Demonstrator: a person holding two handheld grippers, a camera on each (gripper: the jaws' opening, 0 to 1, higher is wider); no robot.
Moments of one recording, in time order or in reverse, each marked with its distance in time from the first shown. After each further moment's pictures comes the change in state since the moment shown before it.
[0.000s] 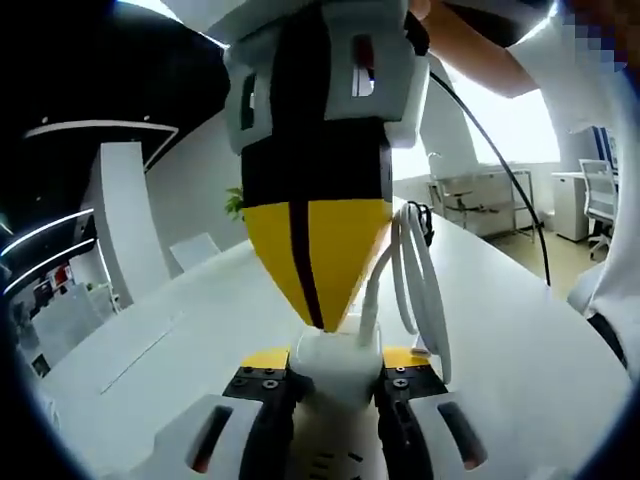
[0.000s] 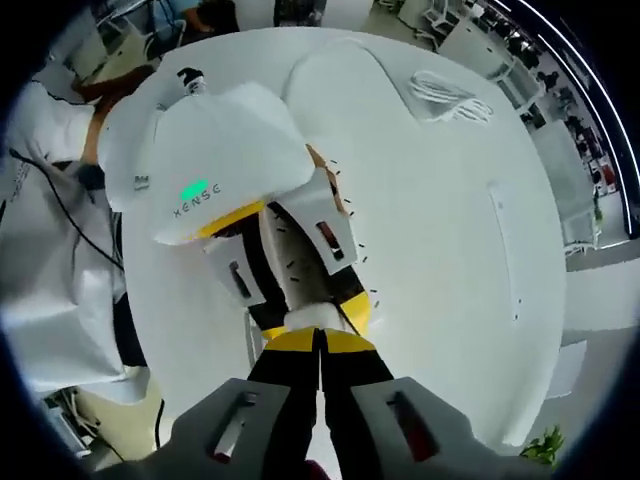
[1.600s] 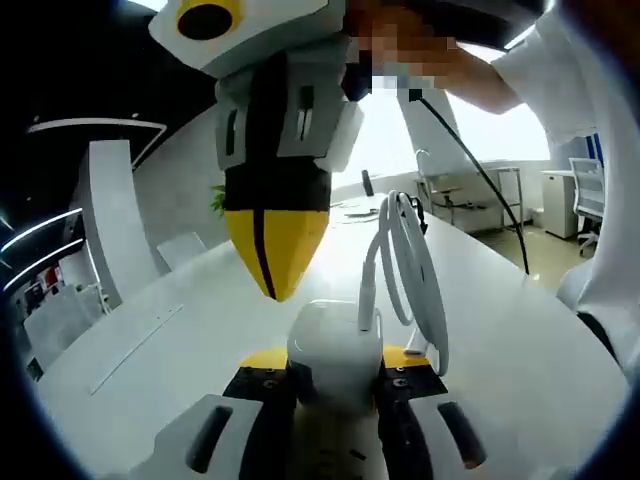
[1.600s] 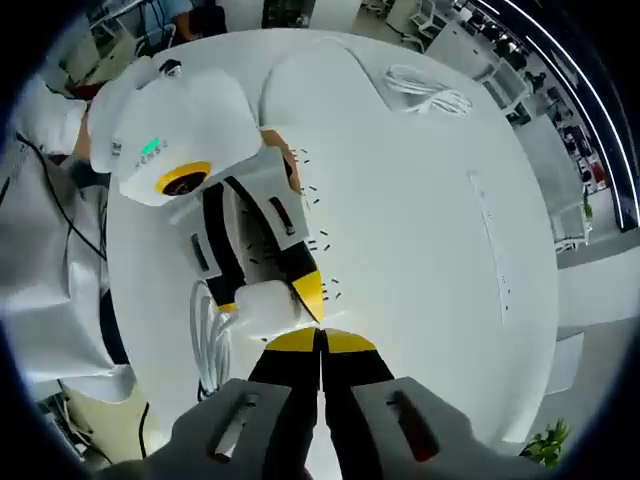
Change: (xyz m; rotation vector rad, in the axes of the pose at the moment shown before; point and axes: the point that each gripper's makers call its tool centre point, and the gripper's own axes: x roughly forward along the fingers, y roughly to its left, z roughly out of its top) left arm 0.001 -0.010 -0.005 0.008 0.023 -0.031; right arm -0.014 -0.024 -0.017 0.004 -0.080 -0.028
